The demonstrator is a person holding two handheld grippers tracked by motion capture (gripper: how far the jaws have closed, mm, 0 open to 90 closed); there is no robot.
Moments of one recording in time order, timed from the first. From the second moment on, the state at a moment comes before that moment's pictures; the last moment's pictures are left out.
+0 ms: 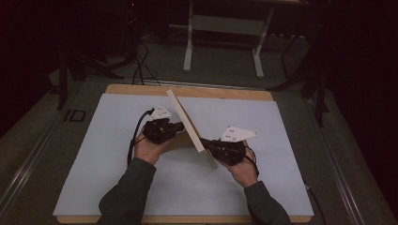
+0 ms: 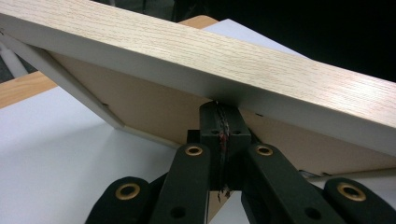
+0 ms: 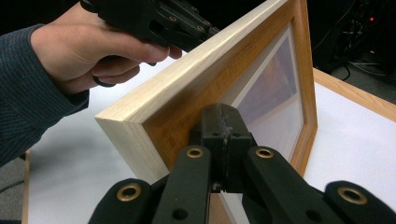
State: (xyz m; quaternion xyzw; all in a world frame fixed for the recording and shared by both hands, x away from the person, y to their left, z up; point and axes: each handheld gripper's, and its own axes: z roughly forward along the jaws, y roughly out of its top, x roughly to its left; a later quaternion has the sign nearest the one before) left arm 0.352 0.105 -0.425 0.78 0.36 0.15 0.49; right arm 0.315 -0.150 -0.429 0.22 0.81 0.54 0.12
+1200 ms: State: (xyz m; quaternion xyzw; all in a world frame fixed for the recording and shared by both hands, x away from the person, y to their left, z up) left arm 0.361 0.101 -0.426 0.78 0.36 0.14 0.49; right arm 0.314 -0.138 -0.425 0.20 0.81 0.54 0.12
